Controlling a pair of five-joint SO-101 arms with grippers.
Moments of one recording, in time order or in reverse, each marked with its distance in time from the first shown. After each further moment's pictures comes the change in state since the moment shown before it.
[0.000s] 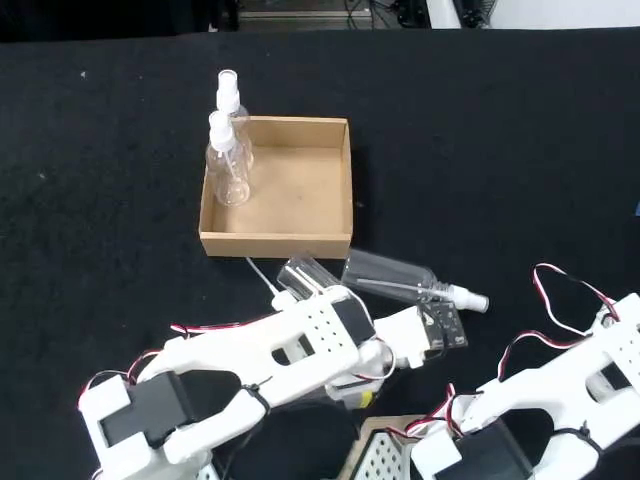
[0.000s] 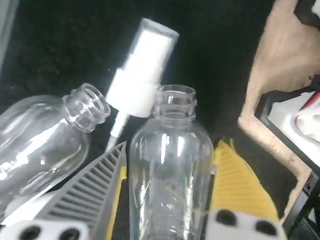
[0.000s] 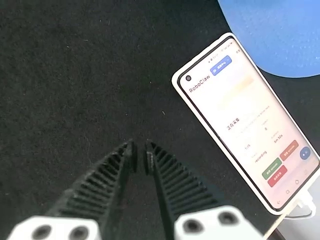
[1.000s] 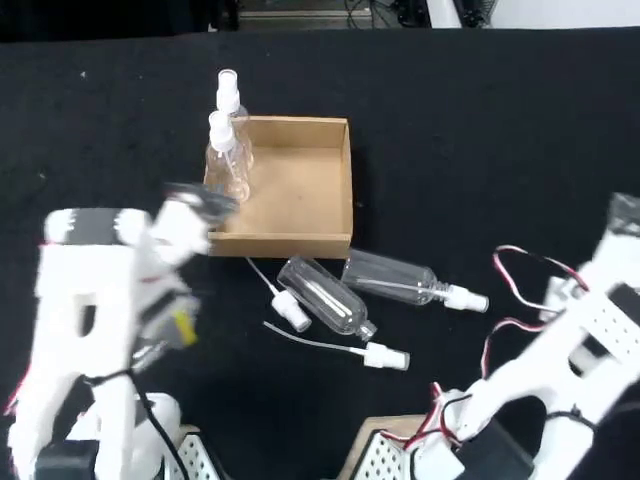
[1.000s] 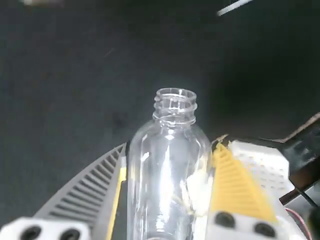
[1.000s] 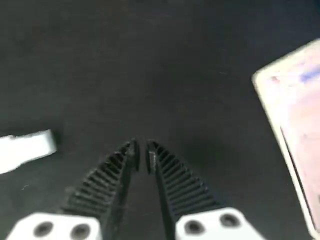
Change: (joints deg) left arm -61.0 -30.1 -0.4 39.4 -26.8; right arm -13.6 0.0 -2.9 14.0 0.1
